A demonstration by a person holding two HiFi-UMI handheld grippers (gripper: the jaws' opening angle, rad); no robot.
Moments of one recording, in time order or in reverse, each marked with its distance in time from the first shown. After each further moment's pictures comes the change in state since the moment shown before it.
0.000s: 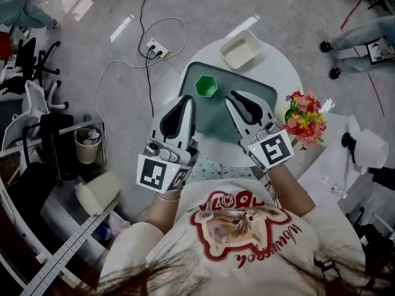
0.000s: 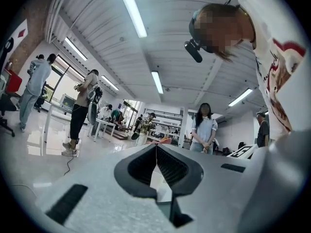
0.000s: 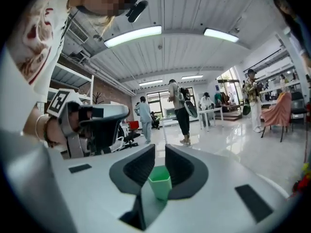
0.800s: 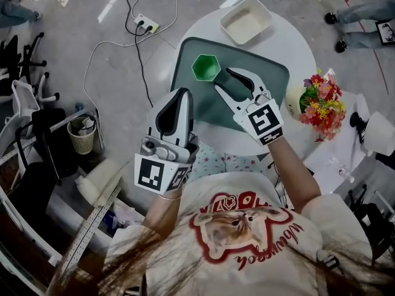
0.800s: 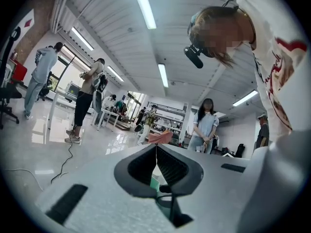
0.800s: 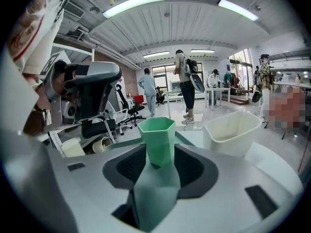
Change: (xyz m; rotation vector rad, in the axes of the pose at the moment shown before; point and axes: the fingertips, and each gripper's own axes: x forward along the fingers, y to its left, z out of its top) left arm -0.010 0.024 -0.061 -0.078 0.081 0.022; right arm 0.047 -0.003 -0.121 -0.046 0.325 0.071
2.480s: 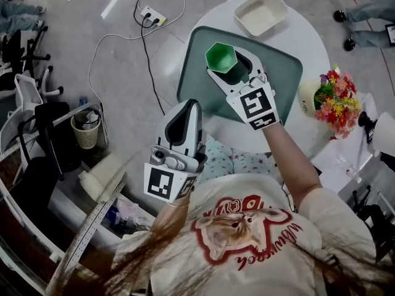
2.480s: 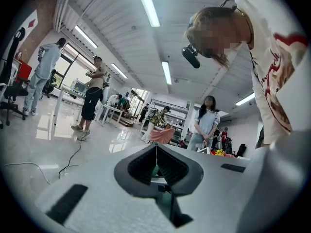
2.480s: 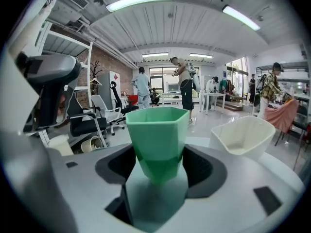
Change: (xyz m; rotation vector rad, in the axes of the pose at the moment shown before) left arm -0.039 -0.002 -0.021 -0.049 0.038 0.031; right arm 0.051 -0.001 0.012 -0.047 -0.018 -0.088
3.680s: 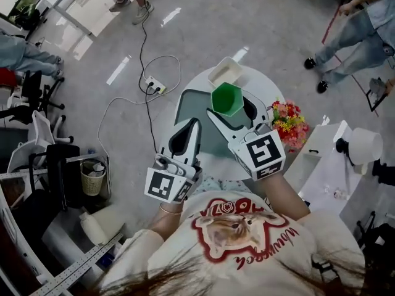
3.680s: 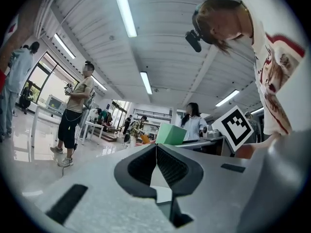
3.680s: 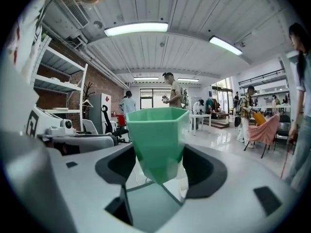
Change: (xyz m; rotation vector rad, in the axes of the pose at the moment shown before) left arm 0.032 -0.089 0.089 0.175 -0.110 -0.185; right arm -0.175 -0.025 0.167 0.046 -0.225 -0.154
